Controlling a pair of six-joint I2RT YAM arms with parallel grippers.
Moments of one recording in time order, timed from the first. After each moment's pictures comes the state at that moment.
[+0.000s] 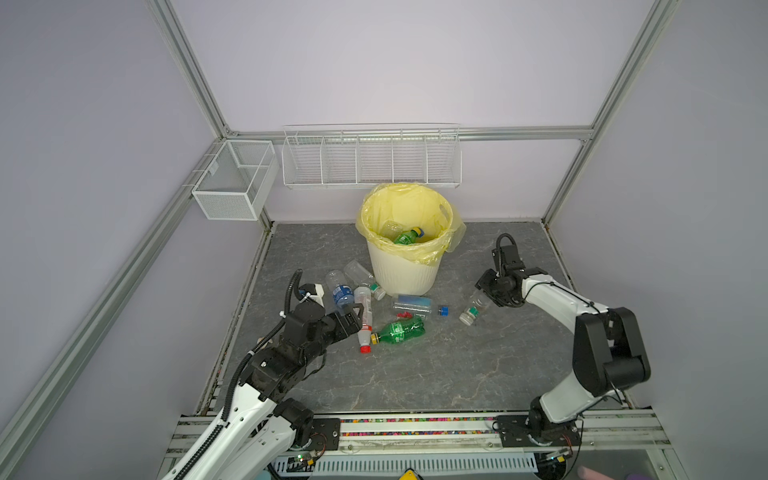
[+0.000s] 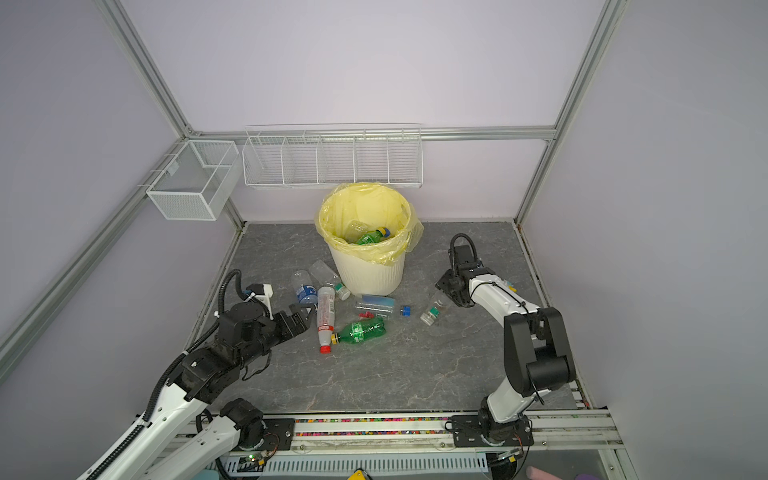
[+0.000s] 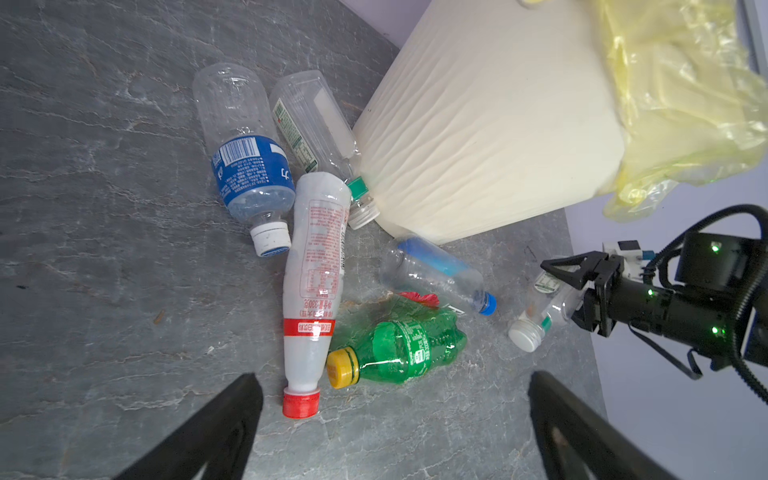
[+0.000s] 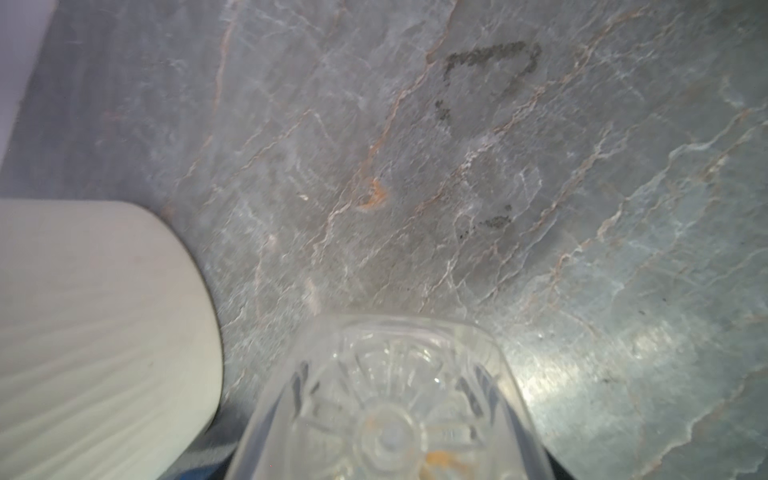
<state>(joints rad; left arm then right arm) -0.58 0.65 0.69 -0.57 -0.06 -0.82 0.22 1.56 1.01 -0.48 -0.02 0.86</state>
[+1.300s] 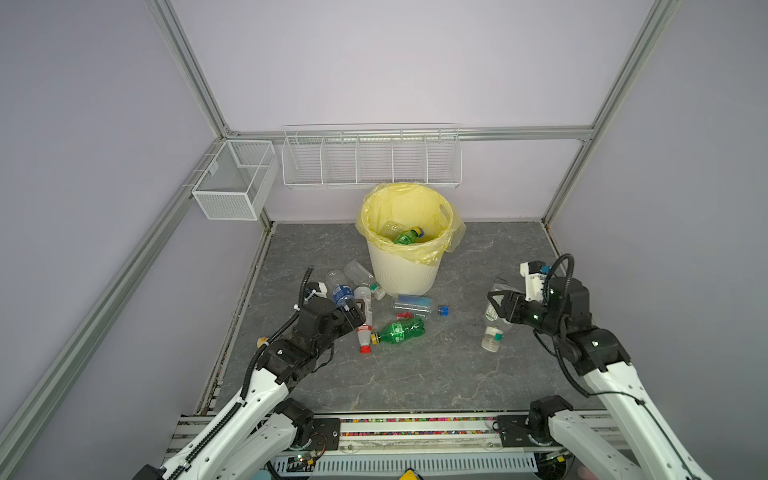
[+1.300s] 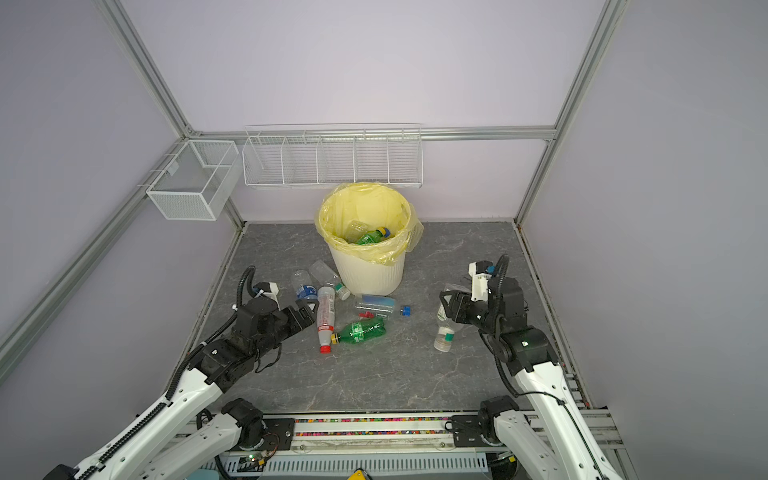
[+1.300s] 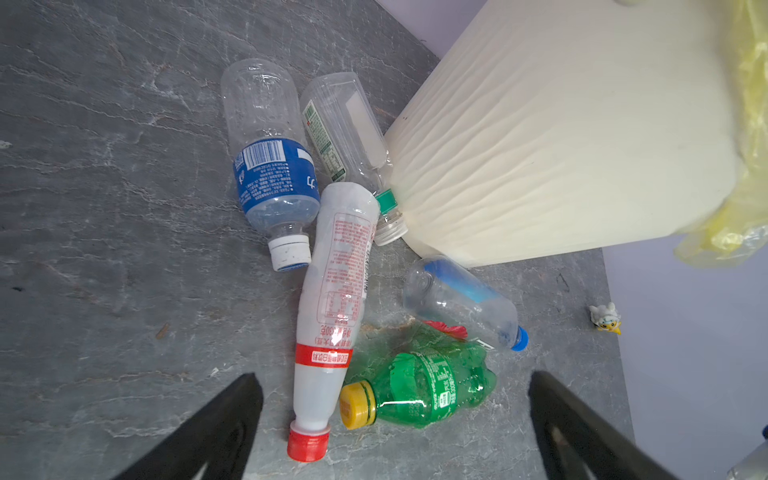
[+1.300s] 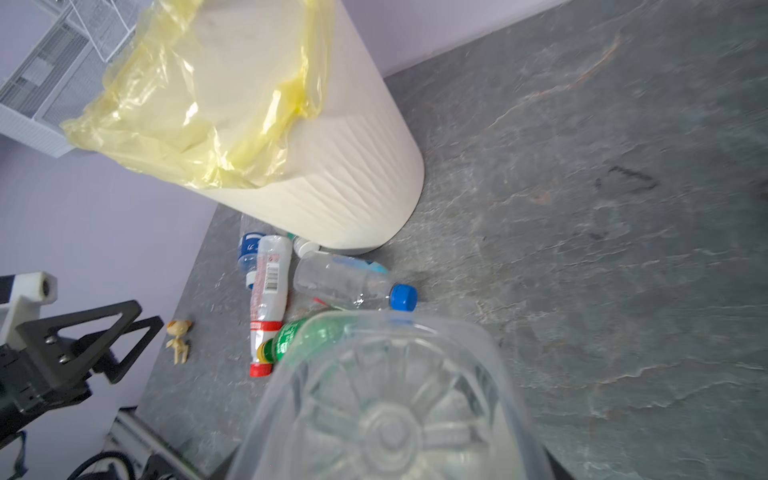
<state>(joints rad) -0.58 0.78 0.63 -0.45 -0.13 -0.87 0.24 0.83 0.82 -0.60 -0.33 0.46</state>
